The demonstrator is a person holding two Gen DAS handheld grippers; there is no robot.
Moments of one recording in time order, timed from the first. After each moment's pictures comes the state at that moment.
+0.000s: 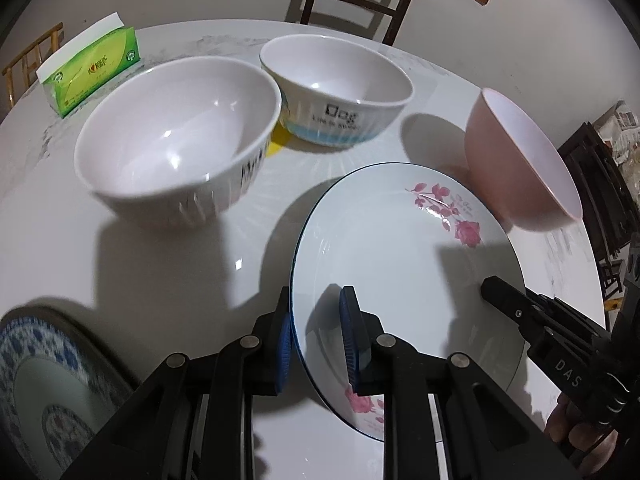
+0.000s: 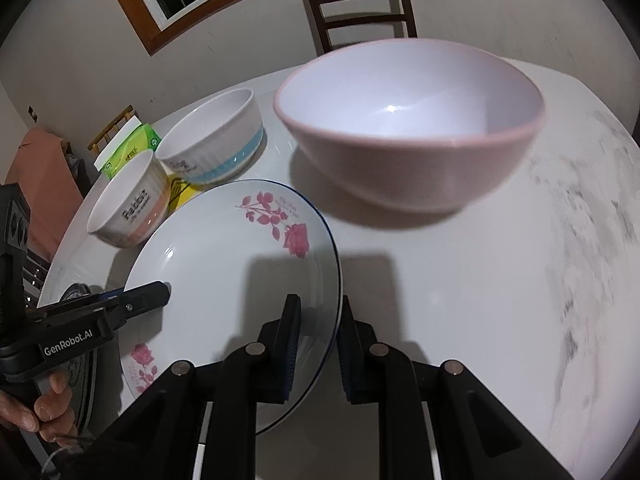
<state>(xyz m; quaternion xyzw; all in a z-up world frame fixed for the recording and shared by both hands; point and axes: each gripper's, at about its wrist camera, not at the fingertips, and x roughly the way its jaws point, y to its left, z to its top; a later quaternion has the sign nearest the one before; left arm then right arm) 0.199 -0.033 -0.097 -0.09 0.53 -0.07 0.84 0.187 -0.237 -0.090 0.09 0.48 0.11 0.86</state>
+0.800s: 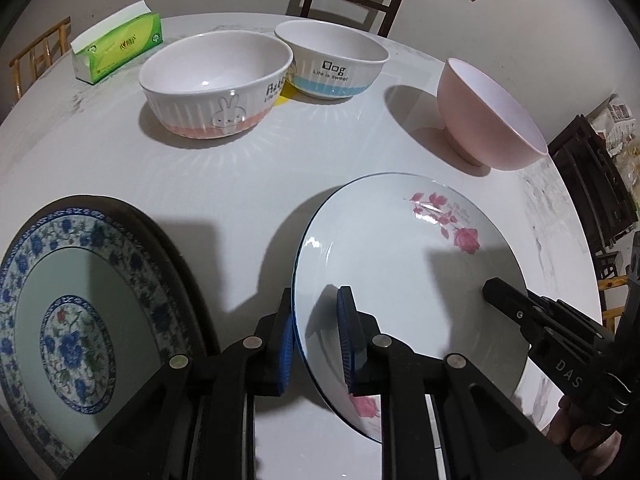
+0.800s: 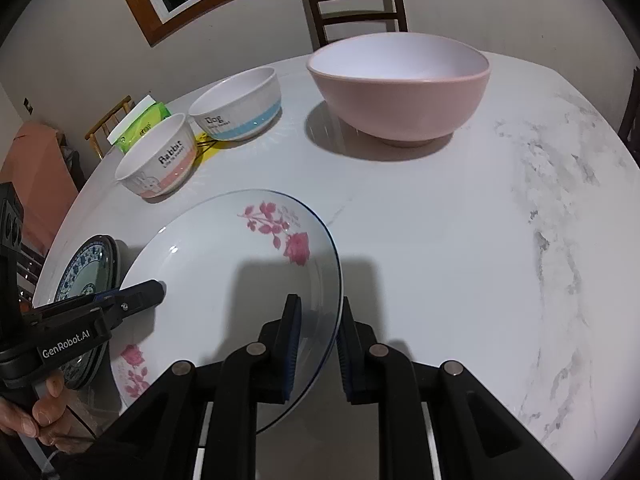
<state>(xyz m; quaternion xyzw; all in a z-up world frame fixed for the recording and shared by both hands) 0.139 -0.026 -0.091 -0.09 0.53 -0.07 0.84 0.125 -0.216 -0.079 0.07 0.48 0.10 0.87</state>
